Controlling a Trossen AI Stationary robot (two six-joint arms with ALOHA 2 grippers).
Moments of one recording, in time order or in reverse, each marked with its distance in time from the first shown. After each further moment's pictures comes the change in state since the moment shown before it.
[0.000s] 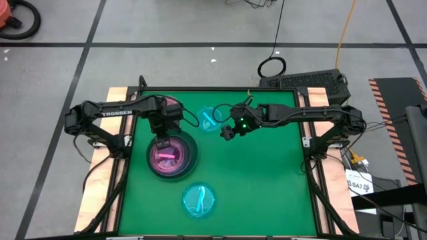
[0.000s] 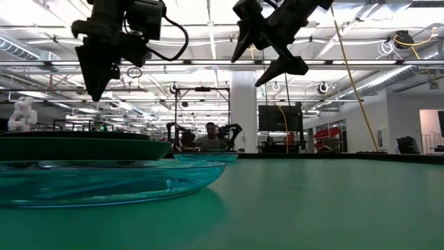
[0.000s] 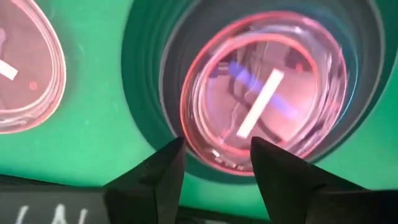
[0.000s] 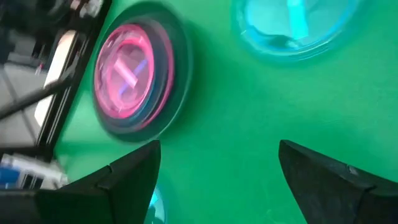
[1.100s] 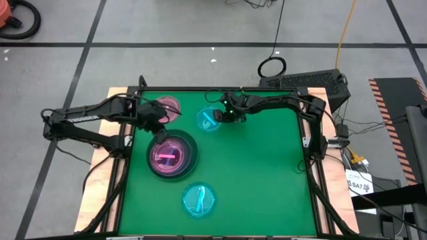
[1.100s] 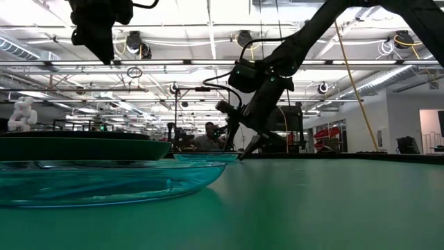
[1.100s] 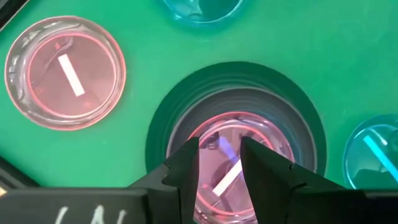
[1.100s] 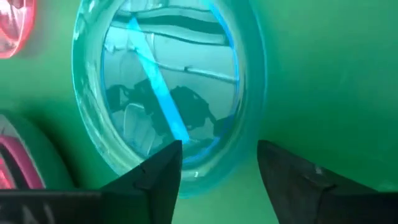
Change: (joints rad) left arm -0.111 -0.320 0.000 0.136 -0.211 -0.463; right arm -0.308 0.450 0.000 0.289 -0.156 0.034
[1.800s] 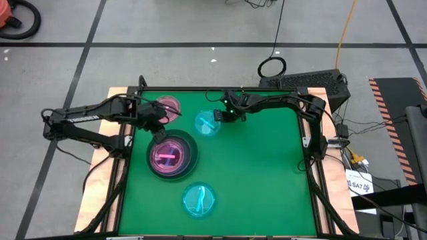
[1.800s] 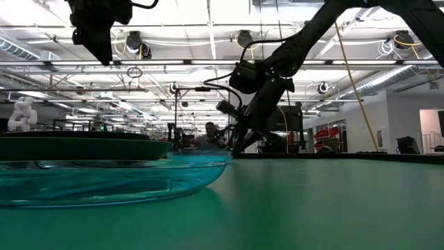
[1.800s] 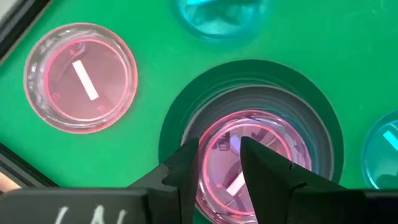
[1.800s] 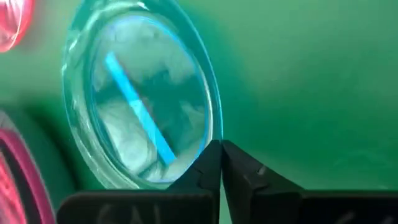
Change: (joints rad) left arm 0.000 0.000 0.000 -0.017 -0.036 0.046; right arm -0.013 -0.004 0.000 -0.004 -0.037 -0.032
